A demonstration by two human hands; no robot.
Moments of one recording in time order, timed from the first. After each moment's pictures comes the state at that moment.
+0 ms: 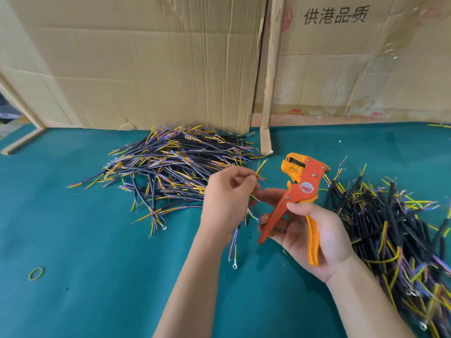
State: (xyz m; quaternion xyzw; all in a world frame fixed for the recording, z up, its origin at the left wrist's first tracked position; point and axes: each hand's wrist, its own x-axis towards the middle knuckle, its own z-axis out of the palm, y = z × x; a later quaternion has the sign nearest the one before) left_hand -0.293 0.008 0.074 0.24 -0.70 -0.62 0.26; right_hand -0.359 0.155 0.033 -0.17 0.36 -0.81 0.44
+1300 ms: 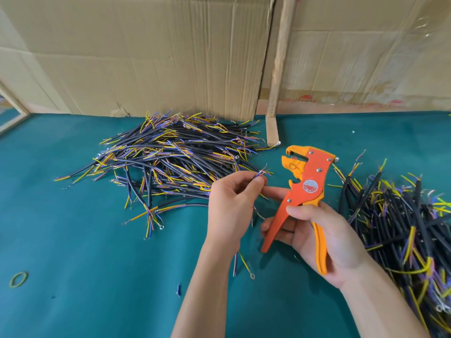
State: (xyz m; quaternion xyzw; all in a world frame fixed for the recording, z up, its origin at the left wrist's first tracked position) left_hand -0.304 -0.003 0.033 0.22 -0.68 -0.64 0.28; right_hand -0.362 0.143 0.034 -0.18 0.46 -0.76 0.42
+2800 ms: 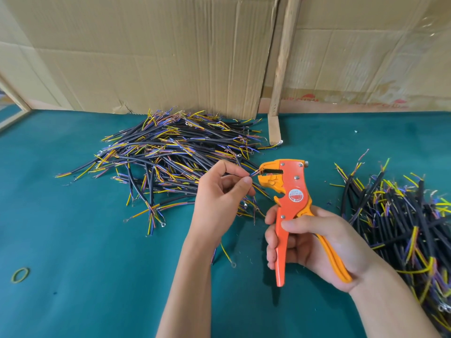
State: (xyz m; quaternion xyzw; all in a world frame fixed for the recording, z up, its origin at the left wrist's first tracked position) left_hand -0.288 -0.029 0.035 0.15 -0.67 -0.67 0.27; right_hand -0.356 0.151 0.050 -0.18 0.46 -0.69 0.53
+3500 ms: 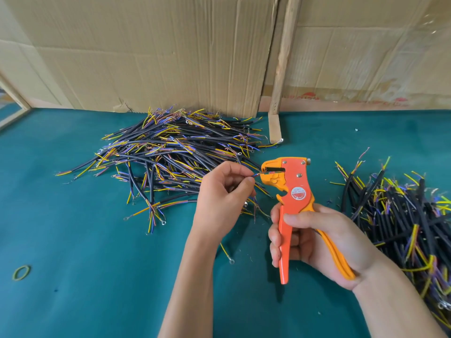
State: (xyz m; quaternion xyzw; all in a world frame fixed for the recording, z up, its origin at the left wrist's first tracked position) left_hand -0.290 -0.025 0.036 0.17 -0.72 -0.61 0.28; right_hand -0.358 0.154 0.049 -0.18 0.47 -0.68 0.53
